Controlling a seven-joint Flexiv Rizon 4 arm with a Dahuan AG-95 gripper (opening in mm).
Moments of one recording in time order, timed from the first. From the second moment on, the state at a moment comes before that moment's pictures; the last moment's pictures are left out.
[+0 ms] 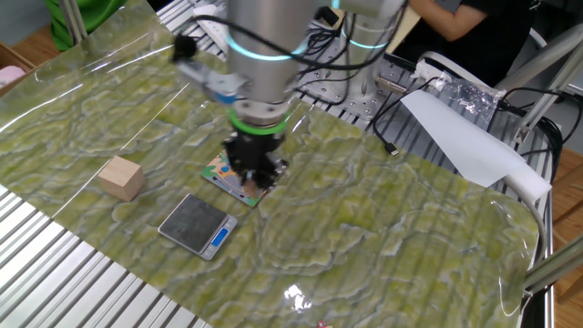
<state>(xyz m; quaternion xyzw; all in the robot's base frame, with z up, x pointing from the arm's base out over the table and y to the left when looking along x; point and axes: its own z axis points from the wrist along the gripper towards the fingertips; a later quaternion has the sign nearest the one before) 0.519 0.020 0.112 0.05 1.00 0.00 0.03</state>
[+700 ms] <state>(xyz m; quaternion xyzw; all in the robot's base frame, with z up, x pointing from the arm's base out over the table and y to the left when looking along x) 0.497 0.065 0.095 0.07 1.00 0.01 0.03</state>
